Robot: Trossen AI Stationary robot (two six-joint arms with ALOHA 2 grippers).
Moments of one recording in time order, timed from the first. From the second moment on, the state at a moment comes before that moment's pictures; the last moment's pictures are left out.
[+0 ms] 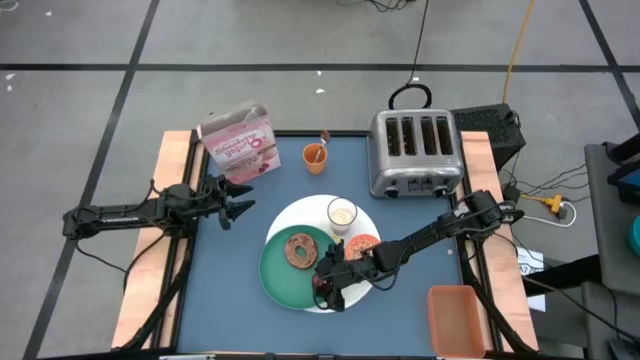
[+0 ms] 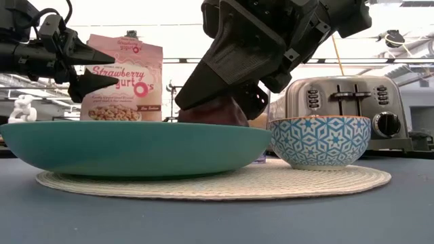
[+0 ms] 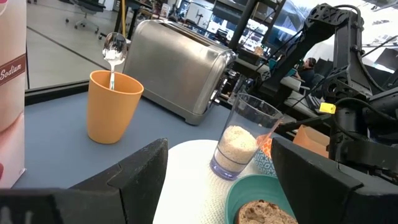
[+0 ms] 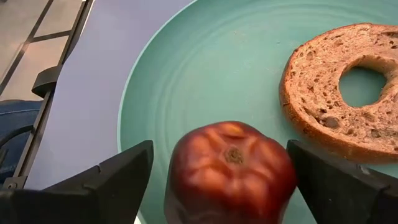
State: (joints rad) left arm 0.14 0.16 0.01 0.13 -0.08 -0.40; right arm 0.38 1.94 1.12 0.13 0.13 0.46
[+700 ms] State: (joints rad) left arm 0.14 0.16 0.01 0.13 -0.08 -0.40; right arm 0.38 1.94 1.12 0.15 0.13 0.45
